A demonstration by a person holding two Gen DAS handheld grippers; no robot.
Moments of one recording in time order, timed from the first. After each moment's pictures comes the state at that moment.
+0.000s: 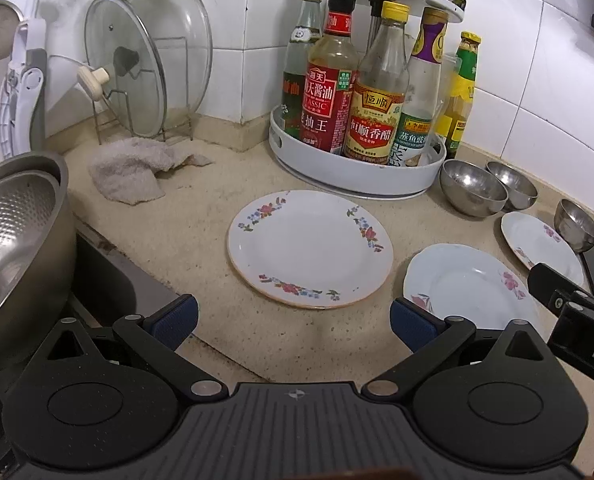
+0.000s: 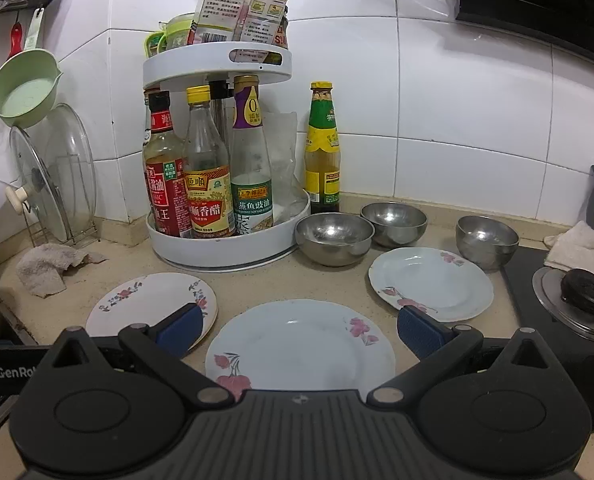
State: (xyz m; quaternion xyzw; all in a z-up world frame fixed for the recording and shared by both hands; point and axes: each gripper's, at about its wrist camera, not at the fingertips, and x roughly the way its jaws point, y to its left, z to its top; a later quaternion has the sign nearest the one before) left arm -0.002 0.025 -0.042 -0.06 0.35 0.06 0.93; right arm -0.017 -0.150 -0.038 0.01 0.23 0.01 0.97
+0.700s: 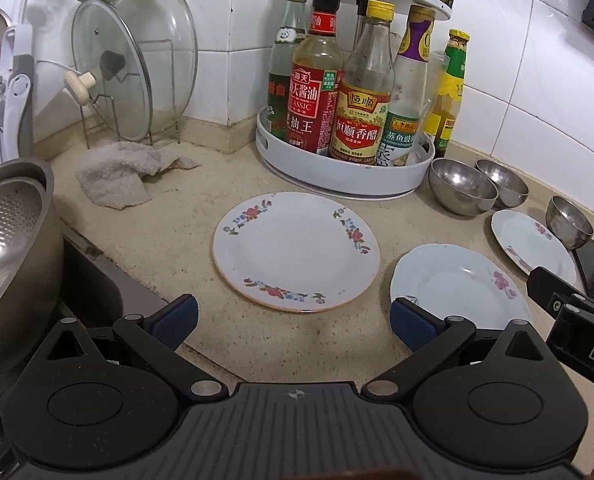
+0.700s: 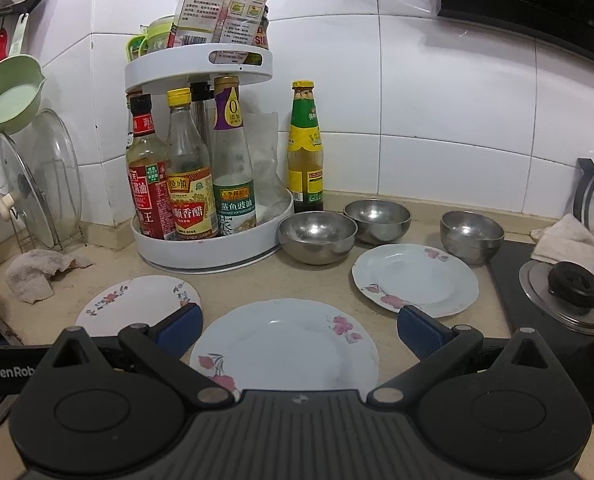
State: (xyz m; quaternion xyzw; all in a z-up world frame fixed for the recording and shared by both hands) left arm 0.003 0.022 -0.039 -0.06 0.35 0.04 0.93; right arm -0.017 -0.155 -0.034 0.01 0.24 -0.01 0.97
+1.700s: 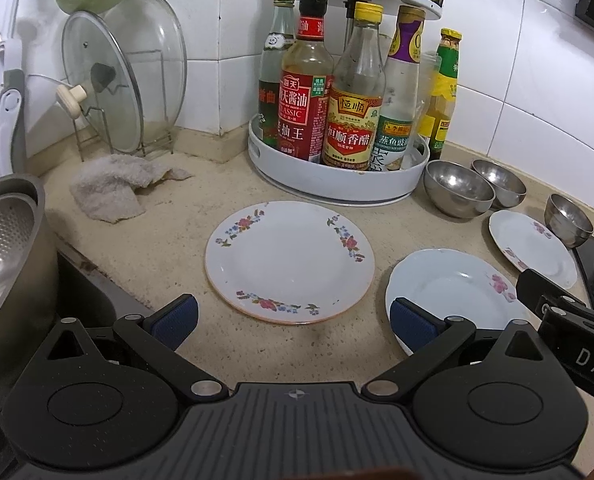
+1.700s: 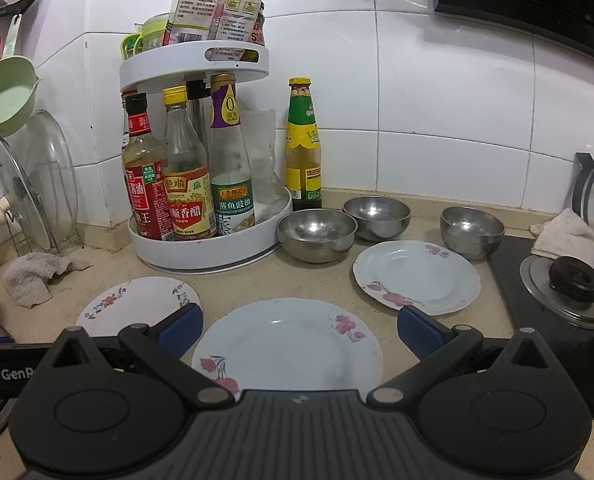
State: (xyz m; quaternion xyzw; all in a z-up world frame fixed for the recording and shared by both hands) left arm 0.009 0.017 -0.036 -0.04 0.35 0.04 0.94; right arm -0.012 -0.153 -0.034 0.02 0.24 -0.02 0.97
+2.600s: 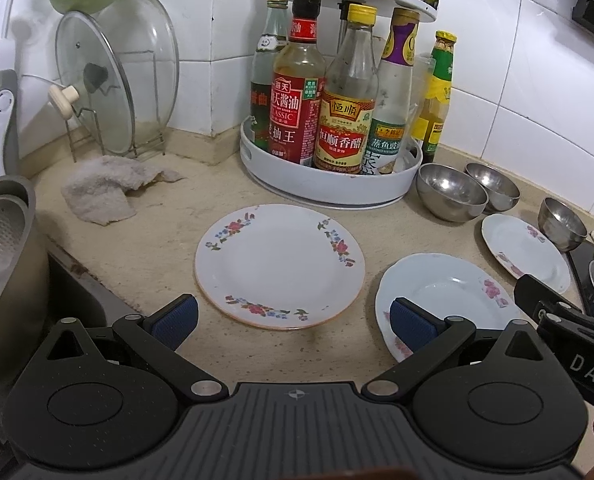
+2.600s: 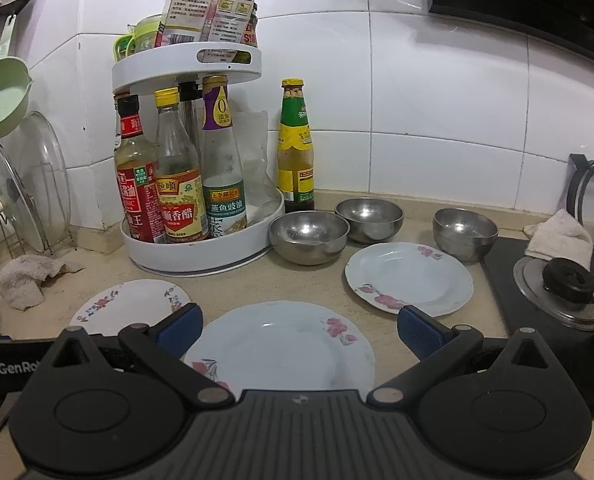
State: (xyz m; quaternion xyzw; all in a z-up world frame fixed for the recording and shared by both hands) left arm 0.014 0.012 -0.034 -0.04 0.34 0.03 0.94; right arm -0.009 -0.154 -0.032 0.02 0.24 -0.03 0.97
